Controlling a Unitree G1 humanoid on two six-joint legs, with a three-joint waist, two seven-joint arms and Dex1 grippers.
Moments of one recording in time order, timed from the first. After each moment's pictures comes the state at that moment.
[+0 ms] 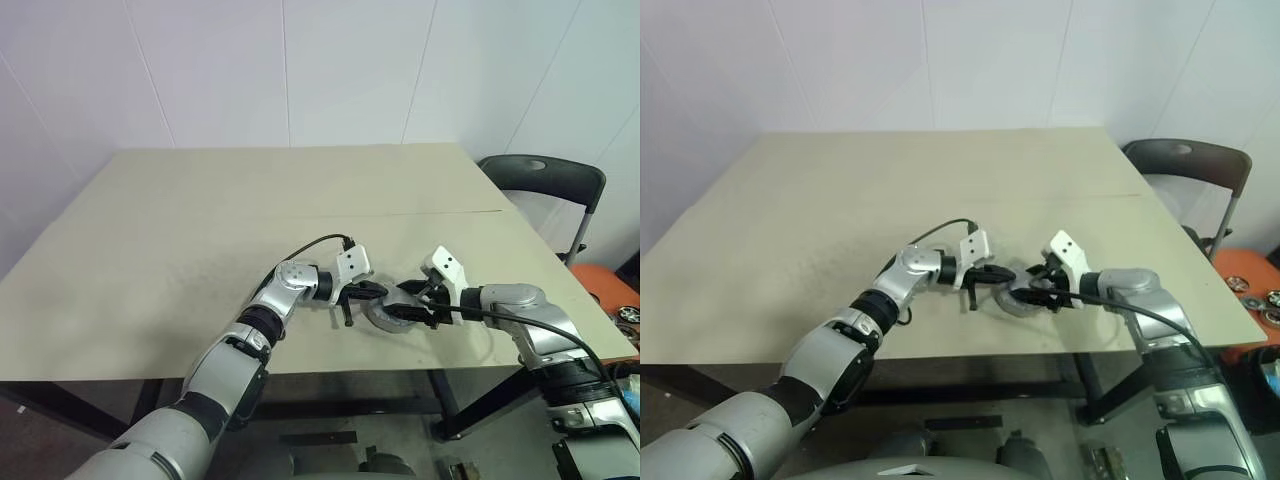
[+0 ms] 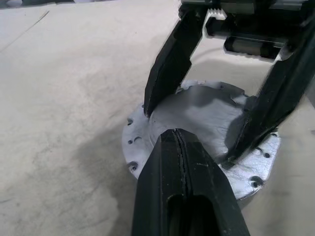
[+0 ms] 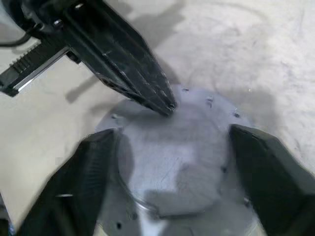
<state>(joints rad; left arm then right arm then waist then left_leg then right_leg) -0.88 -0.03 -0.25 1.12 0.08 -0.23 -1.02 -0.35 -0.65 0.07 0.12 0.28 0.64 1.01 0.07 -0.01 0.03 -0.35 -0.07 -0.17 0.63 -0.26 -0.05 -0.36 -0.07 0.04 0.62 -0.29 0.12</state>
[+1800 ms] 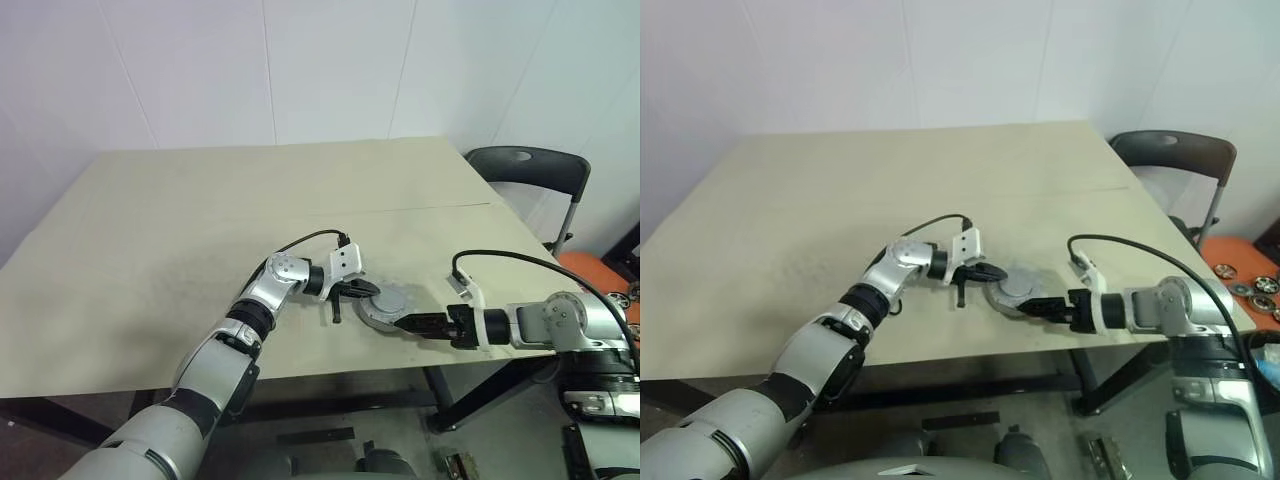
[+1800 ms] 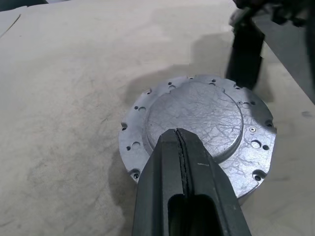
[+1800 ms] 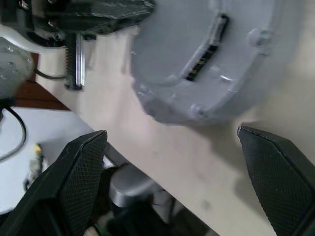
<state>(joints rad) -0.89 0.04 -0.26 1.07 0.10 -0.25 -1.11 -0.43 -0.56 -0.18 0.19 0.67 1.56 0.82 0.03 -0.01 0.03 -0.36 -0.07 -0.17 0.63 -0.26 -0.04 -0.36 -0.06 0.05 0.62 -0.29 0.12</state>
